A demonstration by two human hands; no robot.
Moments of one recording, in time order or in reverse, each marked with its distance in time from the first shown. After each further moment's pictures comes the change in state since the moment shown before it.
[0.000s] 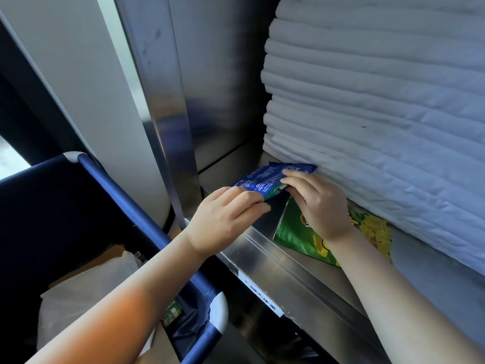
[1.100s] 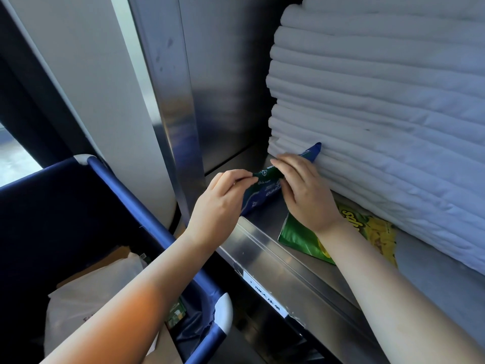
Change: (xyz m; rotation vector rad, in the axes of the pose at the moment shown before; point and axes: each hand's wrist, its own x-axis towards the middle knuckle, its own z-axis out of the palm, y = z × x) left_hand 0.008 0.002 -0.013 -0.030 -0.107 -0.510; right_hand 0.025 -0.015 0.012 0.096 -0.081 0.048
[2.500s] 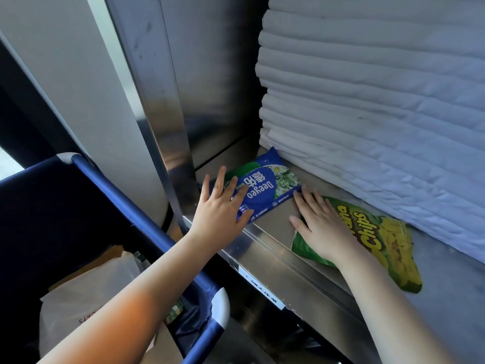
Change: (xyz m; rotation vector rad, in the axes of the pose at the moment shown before) left_hand -0.019 -0.019 0.048 0.410 -0.601 -0.091; right_hand -0.080 0.012 -0.007 -0.155 -0.795 0.519
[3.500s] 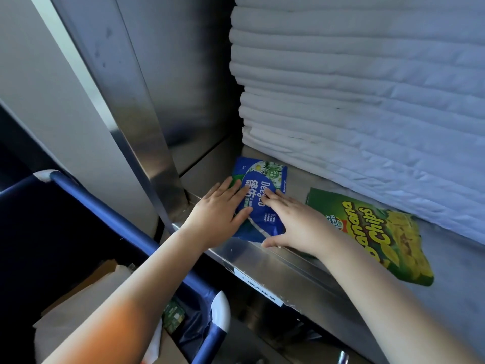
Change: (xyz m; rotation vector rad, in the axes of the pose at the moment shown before) left_hand 0.017 -0.002 -0.006 -0.191 -0.193 0.192; right_hand -0.009 -0.042 -0.035 0.129 -0.109 -0.142
